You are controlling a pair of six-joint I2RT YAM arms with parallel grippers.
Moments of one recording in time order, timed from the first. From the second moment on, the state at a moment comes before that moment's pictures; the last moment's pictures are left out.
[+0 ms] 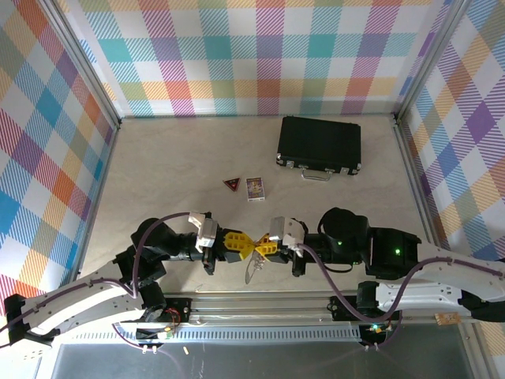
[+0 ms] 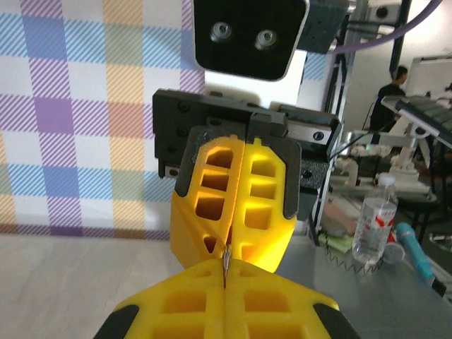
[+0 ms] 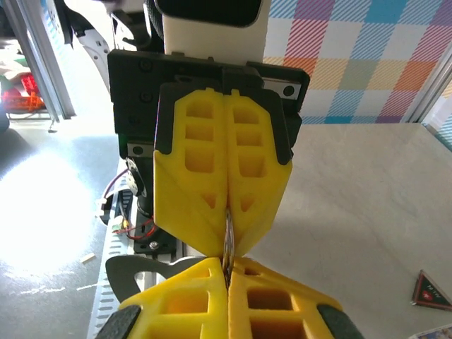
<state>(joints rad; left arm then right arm) -1.04 0.68 0.59 0.30 0.57 -0.18 1.35 0.86 1.08 -0.52 -0.05 -0.13</state>
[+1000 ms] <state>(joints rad) -1.04 0.65 0.64 -0.05 0.43 0.00 1.35 1.05 1.29 -0.87 0.06 -0.19</state>
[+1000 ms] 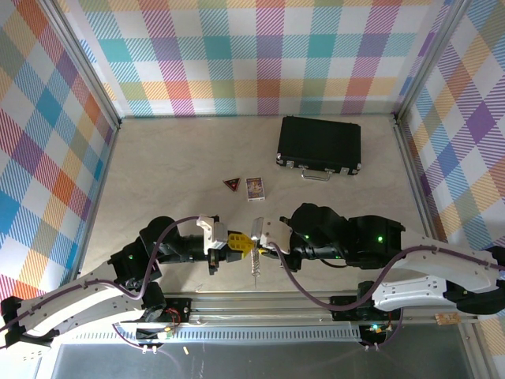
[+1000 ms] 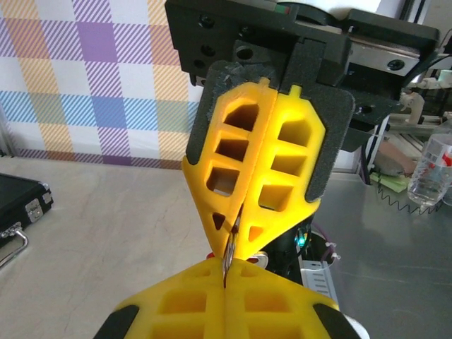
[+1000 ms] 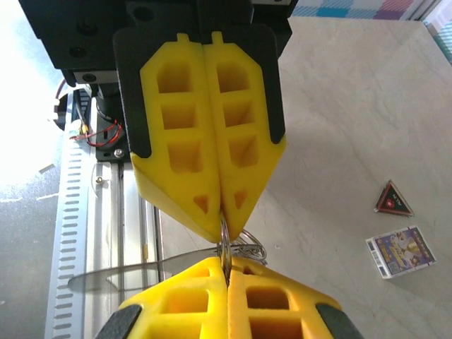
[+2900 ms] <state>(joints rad) -1.04 0.70 0.62 0.31 0.55 -0.20 1.35 0.84 1.12 -0.54 -0.06 -0.16</state>
